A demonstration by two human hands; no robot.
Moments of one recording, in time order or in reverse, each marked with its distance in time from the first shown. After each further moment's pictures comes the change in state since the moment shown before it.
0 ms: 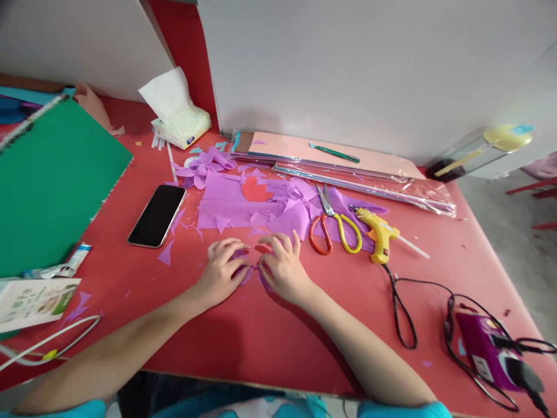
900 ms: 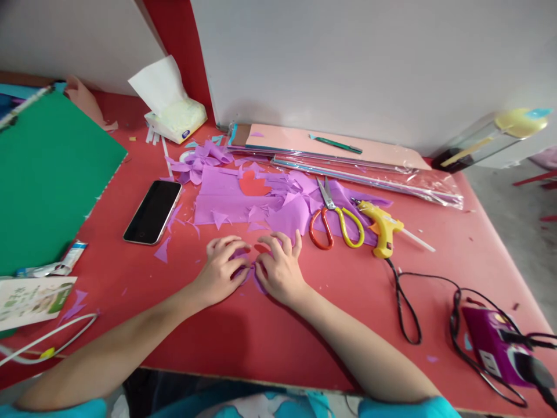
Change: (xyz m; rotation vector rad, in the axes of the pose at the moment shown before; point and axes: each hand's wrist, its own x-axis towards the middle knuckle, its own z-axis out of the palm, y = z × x) left_hand -0.002 0.002 0.002 0.026 -0.039 0.045; right_hand -0.009 -0.009 0.016 -0.051 0.198 0.016
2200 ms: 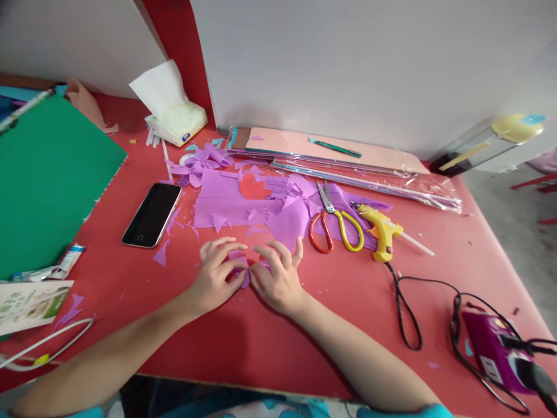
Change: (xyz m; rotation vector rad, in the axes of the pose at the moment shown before) left_hand -0.001 0.003 -0.006 -0.054 0.113 -0.035; right_hand -0.002 -0.007 0.002 -0.078 0.249 -0.109
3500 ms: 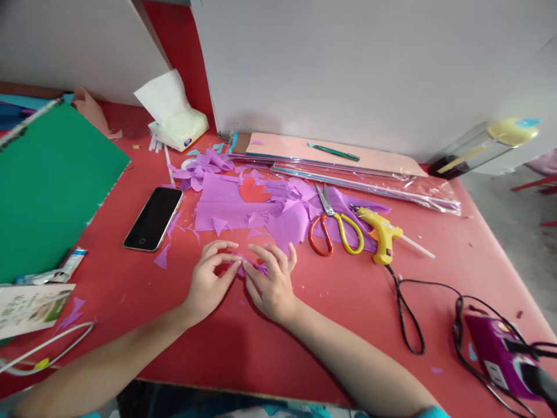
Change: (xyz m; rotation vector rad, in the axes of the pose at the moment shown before) left_hand 0.000 0.004 0.002 -0.302 0.129 -0.386; right_hand -0.003 -0.012 0.006 0.130 0.048 0.097
